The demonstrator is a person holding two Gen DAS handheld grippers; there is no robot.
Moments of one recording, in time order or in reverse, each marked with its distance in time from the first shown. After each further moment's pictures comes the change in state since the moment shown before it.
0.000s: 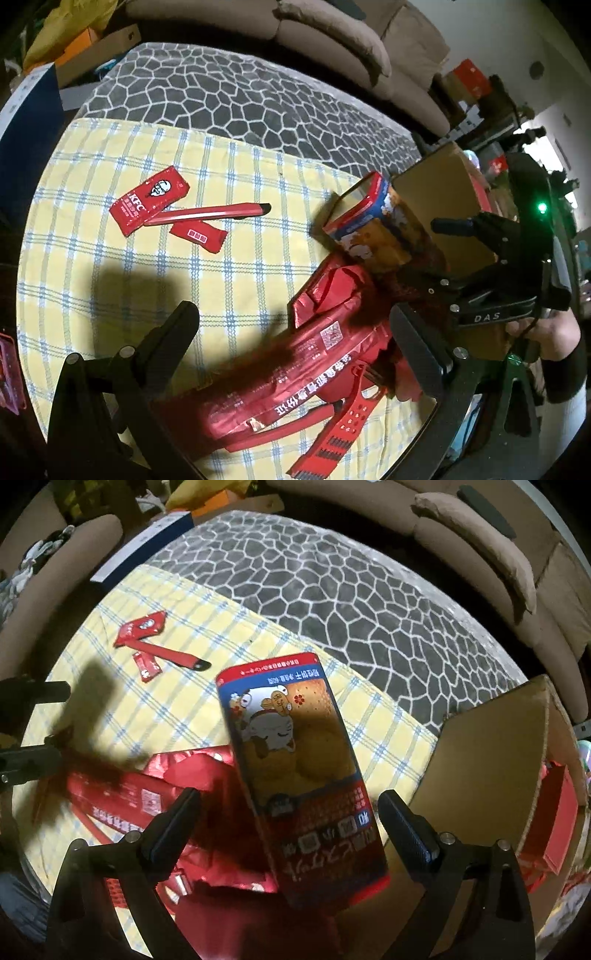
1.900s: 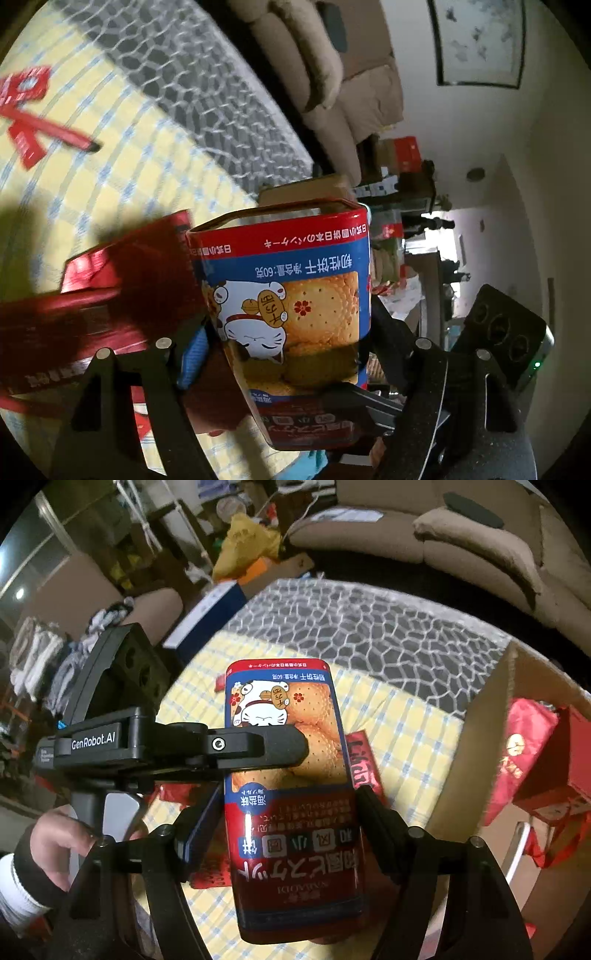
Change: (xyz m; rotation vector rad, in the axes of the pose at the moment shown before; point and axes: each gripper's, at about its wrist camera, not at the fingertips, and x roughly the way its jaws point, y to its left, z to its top) left arm 0.038 -0.071 0.004 -0.353 -0.058 -0.543; right arm -0.106 -0.013 -0.064 0.112 -0.268 0.316
